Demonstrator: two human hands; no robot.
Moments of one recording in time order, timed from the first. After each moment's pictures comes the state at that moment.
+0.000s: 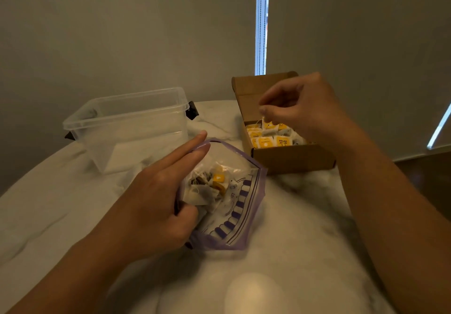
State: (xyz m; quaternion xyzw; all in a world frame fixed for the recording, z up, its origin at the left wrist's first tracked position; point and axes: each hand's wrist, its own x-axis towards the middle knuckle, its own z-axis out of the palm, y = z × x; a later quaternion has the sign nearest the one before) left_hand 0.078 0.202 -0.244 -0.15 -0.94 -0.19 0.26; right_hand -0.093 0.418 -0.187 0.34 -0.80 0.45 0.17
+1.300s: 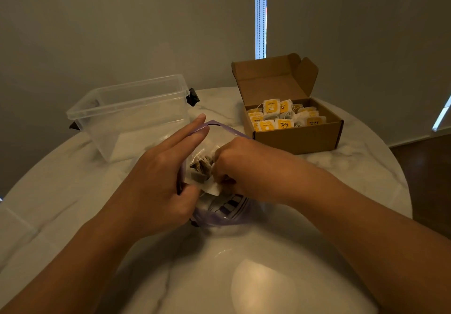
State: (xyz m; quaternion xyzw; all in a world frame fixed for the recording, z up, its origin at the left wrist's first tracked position) left_hand 0.078 0.201 -0.241 -0.15 -0.94 -0.17 0.26; right_hand -0.012 0.366 -0.226 0.55 -0.83 0.04 0.04
